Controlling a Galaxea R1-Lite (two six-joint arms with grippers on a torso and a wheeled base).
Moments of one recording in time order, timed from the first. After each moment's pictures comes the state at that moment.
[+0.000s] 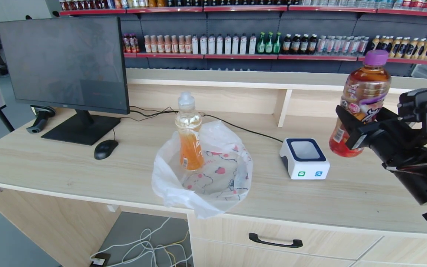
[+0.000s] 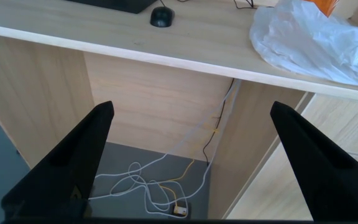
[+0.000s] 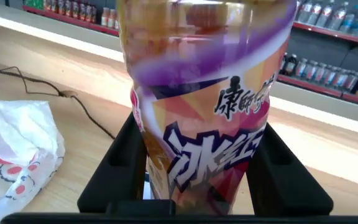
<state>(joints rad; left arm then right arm) 0.00 0.00 0.00 -0.01 0.01 -0.03 0.22 1.69 -0.48 -1.57 -0.04 -0.25</state>
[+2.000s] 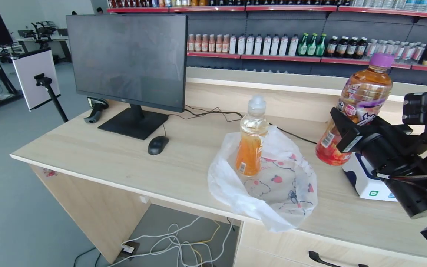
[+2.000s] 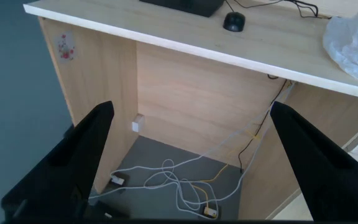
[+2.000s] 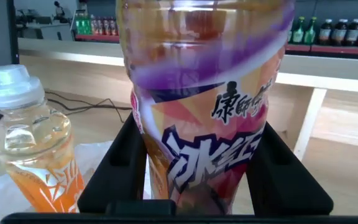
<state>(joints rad) 0.00 0.00 0.00 0.00 0.01 -0.03 0.36 1.66 -0.44 -1.57 -0.25 -0.10</state>
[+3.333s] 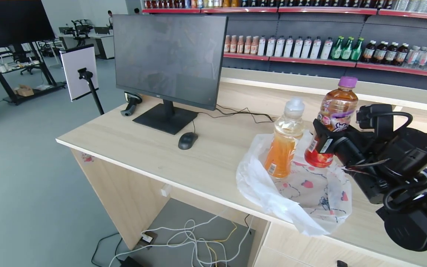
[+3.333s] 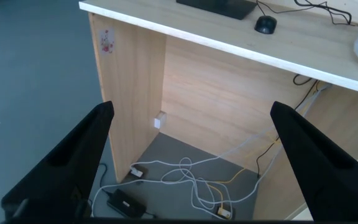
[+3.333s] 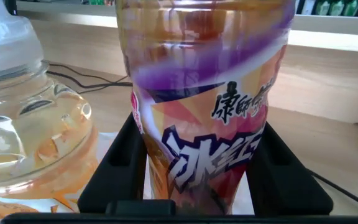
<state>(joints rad) 0.00 0.00 0.00 -0.01 0.01 -0.03 0.29 1.90 -0.57 -1.57 -0.25 -0.07</state>
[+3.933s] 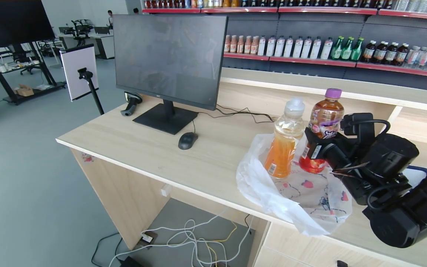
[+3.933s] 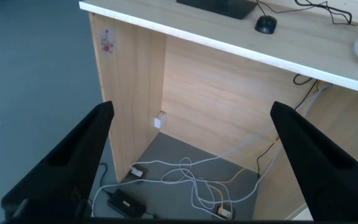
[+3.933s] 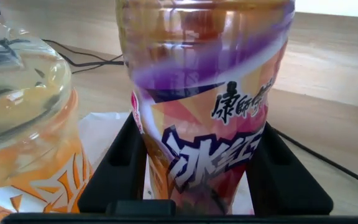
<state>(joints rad) 0.00 0.00 0.00 -0.01 0.01 -0.03 0.28 1.99 -0.60 -1.57 -0.25 -0.07</state>
